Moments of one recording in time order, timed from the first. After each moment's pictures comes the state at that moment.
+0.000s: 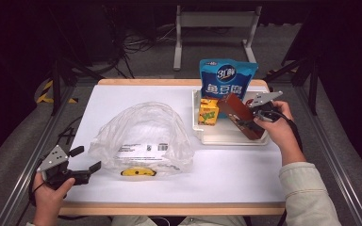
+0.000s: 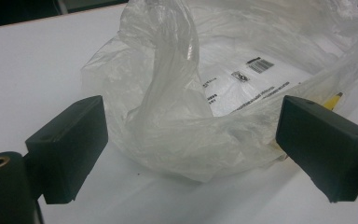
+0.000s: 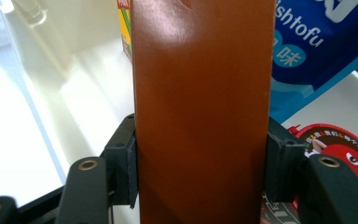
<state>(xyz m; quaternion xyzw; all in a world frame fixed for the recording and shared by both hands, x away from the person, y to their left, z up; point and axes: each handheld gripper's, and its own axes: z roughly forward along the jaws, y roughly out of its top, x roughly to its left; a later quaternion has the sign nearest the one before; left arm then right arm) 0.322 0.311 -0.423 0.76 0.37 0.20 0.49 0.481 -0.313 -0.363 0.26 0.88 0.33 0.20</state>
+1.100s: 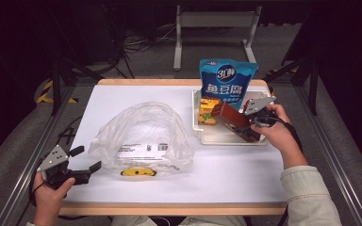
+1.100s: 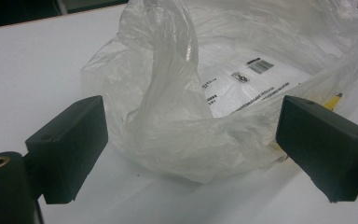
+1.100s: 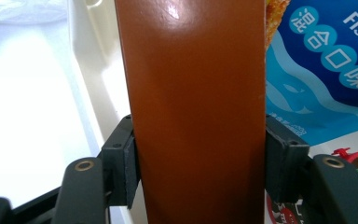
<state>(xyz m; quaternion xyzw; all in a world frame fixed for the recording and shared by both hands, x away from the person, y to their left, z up) 0.323 0.311 -0.423 0.76 0.37 0.20 0.50 0.467 -0.297 -0.364 0.19 0.91 0.32 0.18</state>
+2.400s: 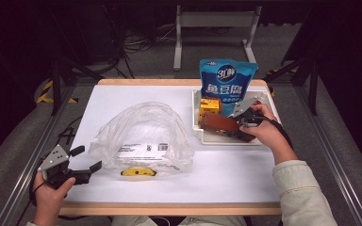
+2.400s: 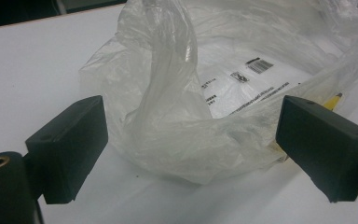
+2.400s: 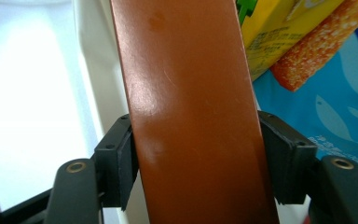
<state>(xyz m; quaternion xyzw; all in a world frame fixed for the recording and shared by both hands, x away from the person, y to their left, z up) 0.324 0.310 -0.423 0.76 0.37 0.20 0.50 0.484 -0.268 -0.382 0.16 0.93 0.29 0.15</state>
